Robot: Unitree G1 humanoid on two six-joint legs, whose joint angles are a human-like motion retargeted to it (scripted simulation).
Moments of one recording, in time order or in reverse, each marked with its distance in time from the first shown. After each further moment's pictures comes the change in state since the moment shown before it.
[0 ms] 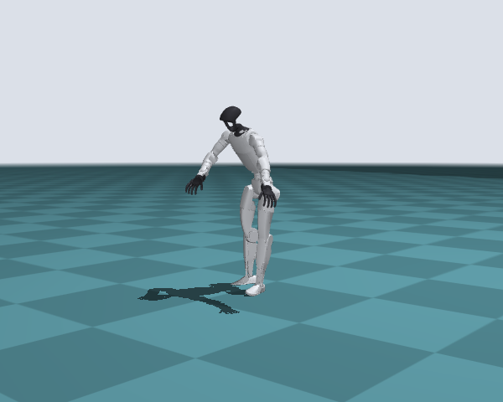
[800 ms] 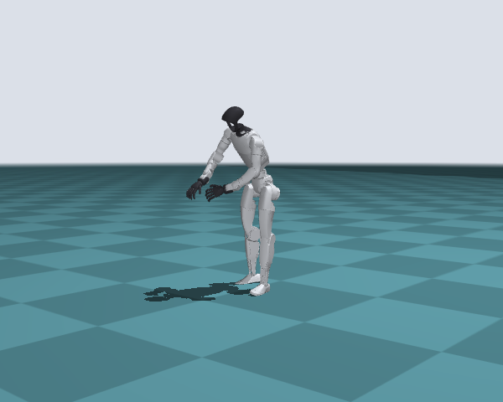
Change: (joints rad) left arm -0.033 -0.485 -0.639 -0.742 0.389 -0.188 -0.107; right arm 0.201 0.126 -0.181 0.135 0.161 -0.003 -0.046; waist -0.076 -0.122 -0.005; left_leg 0.033 0.035 -0.018 0.000 -0.011 0.000; right_leg 0.009 0.010 -0.028 0.039 -0.004 0.000
